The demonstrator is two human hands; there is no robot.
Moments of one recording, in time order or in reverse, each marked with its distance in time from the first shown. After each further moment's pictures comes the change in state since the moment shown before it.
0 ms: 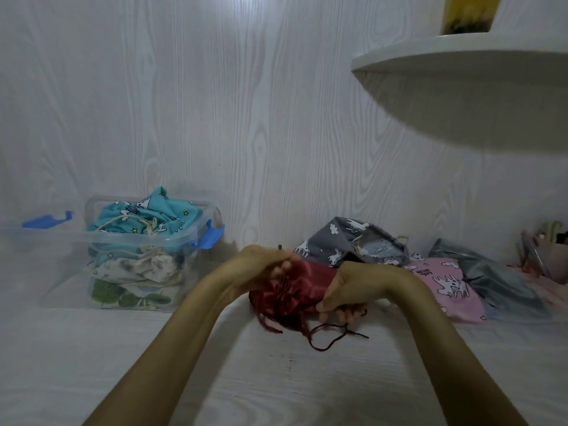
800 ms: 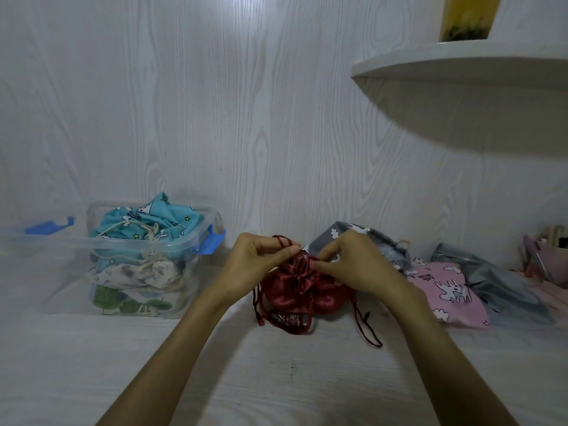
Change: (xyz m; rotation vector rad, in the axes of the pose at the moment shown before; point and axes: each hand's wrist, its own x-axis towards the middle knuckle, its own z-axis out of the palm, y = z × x) left_hand -0.005 -0.002 0.002 0.159 0.179 0.596; right_hand 0.004 -0.010 0.000 -0.150 0.699 -0.315
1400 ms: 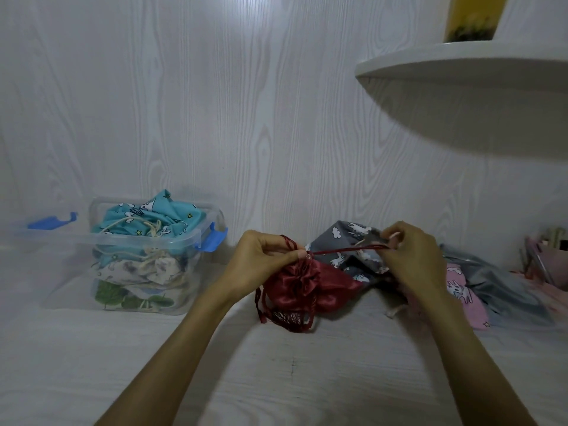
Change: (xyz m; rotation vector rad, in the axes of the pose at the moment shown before) left_hand 0.000 -0.001 0.000 0.045 -0.013 -0.003; right_hand -0.009 0.059 -0.017 -0.069 0.519 0.374
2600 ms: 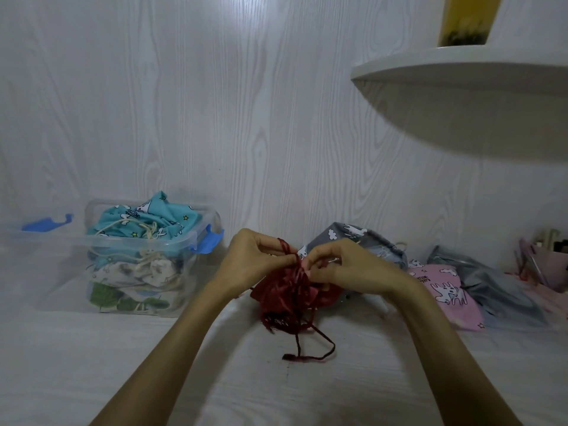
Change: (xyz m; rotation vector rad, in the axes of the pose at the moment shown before) left_hand -0.002 0.015 0.000 0.121 0.065 -0.113; right_hand -0.022 -0.061 -0.002 0.352 -0.888 -0.261
